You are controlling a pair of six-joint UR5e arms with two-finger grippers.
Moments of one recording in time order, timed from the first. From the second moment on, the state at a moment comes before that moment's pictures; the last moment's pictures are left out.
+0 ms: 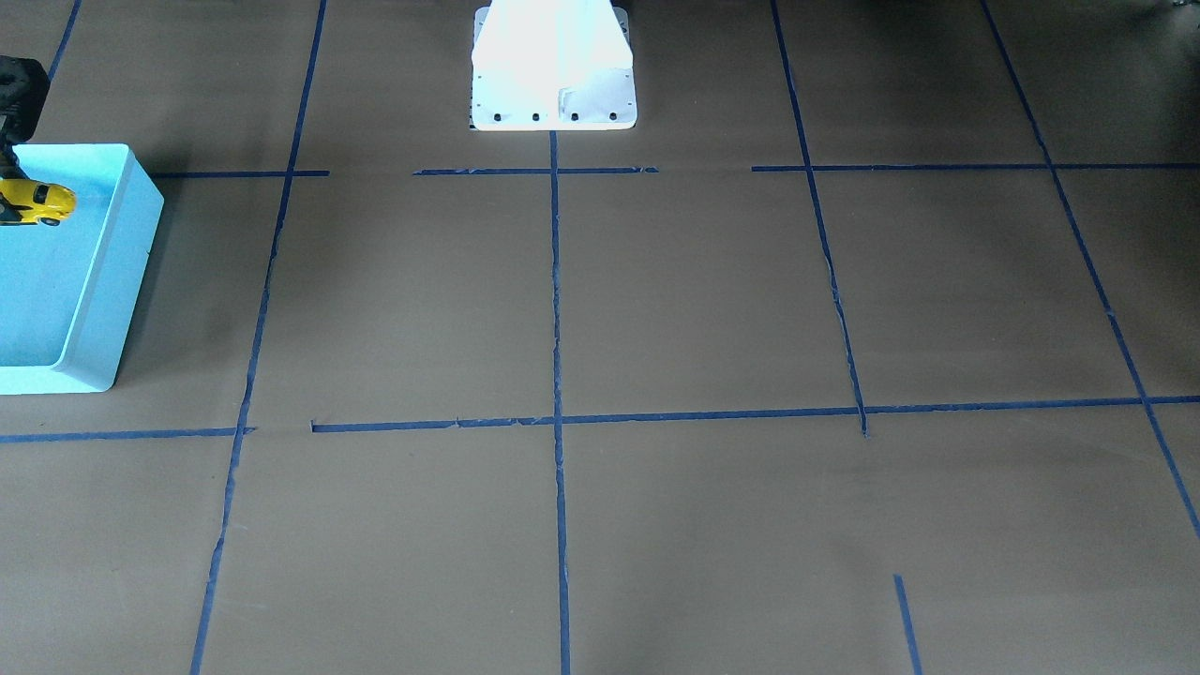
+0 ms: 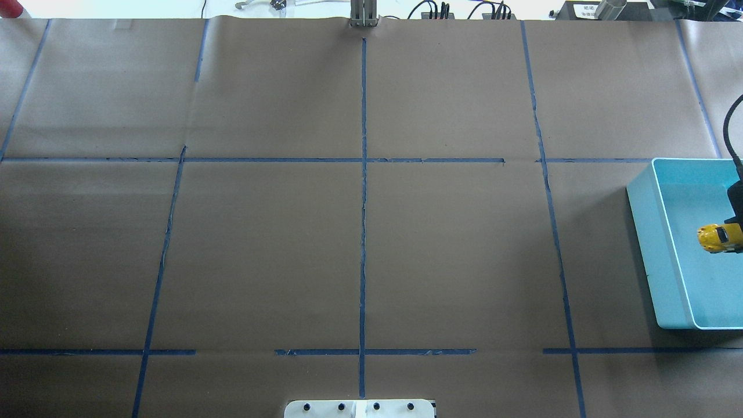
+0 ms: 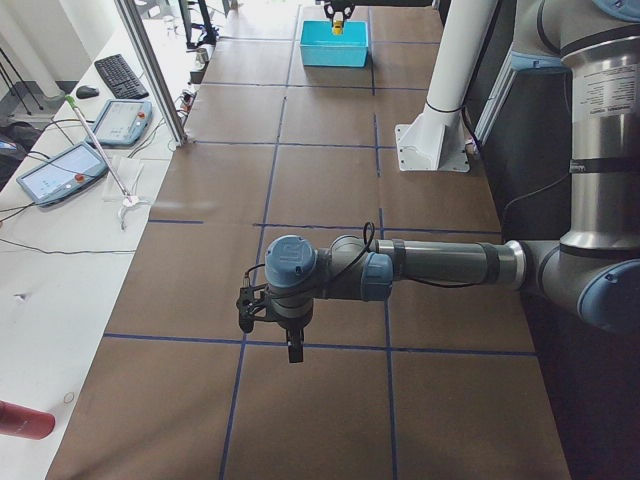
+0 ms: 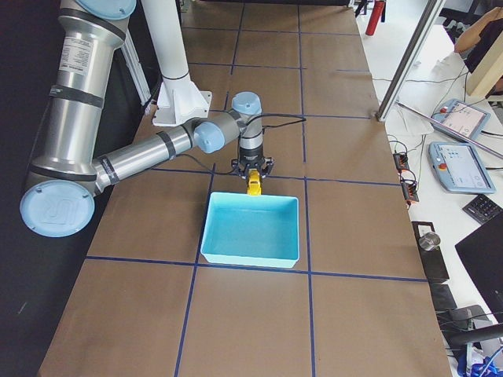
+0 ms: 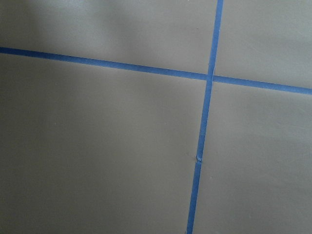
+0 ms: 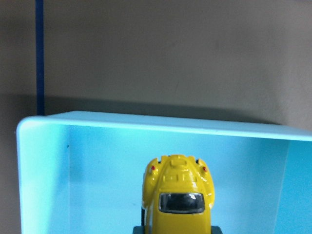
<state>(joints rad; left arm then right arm) -1.61 -1.45 -1.71 -1.58 -2.35 -0.13 1.04 -1.89 2.14 -1.46 2.07 -0.99</state>
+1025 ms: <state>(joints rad) -1.61 -1.45 -1.71 -1.58 -2.35 -0.13 0.98 -1.86 1.79 -1.07 2.07 -0.84</state>
